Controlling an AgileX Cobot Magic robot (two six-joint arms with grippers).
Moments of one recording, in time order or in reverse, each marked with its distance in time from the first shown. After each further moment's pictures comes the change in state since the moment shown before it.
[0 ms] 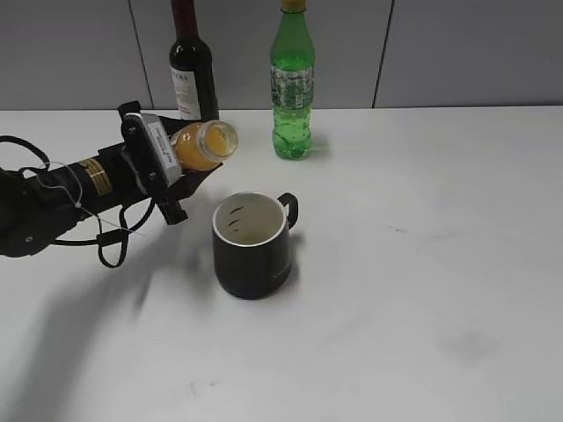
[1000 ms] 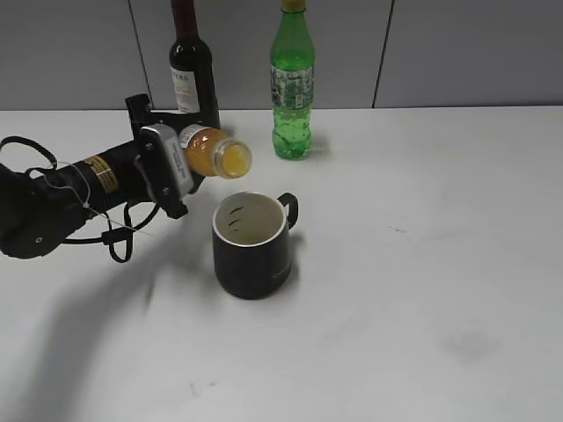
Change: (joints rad) left arm -0.027 0.000 0.000 -0.071 -0.040 0.296; right arm 0.000 0.000 0.000 0.000 0.000 0.000
